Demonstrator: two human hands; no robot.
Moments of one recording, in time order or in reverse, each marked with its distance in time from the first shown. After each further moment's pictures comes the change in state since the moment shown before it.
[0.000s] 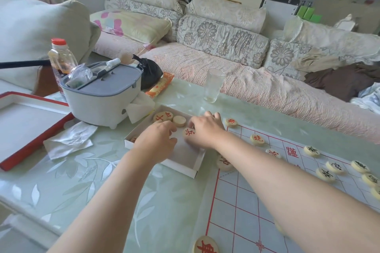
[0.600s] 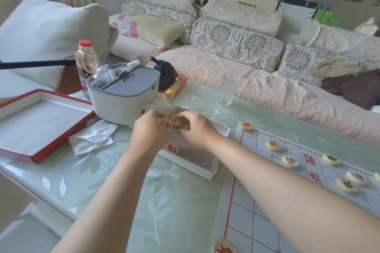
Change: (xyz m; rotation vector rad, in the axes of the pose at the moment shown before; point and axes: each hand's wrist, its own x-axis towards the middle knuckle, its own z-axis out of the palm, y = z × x) left_hand -0.008 -0.026 -0.038 -0.379 0.265 -0.337; right_hand 0.008 -0.060 0.003 0.595 0.089 -0.152
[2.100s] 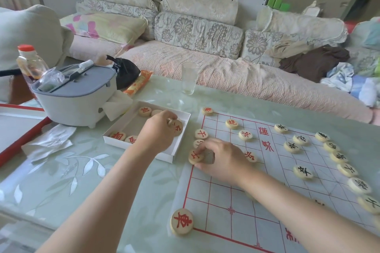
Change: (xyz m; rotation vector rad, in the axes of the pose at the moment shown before) left_hand -0.052 0.059 0.067 0.118 -0.299 0.290; right_hand -0.186 0.064 -0.066 -0.219 0.091 0.155
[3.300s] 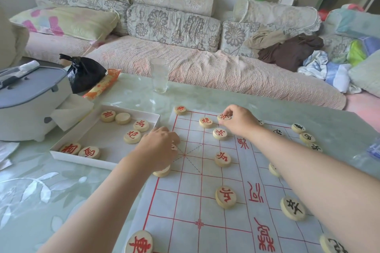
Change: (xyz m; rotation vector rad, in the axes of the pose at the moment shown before) left_hand 0.006 0.044 0.070 0.447 -0.285 0.271; right_hand 0.076 0.157 -0.065 -0.004 0.156 0.489
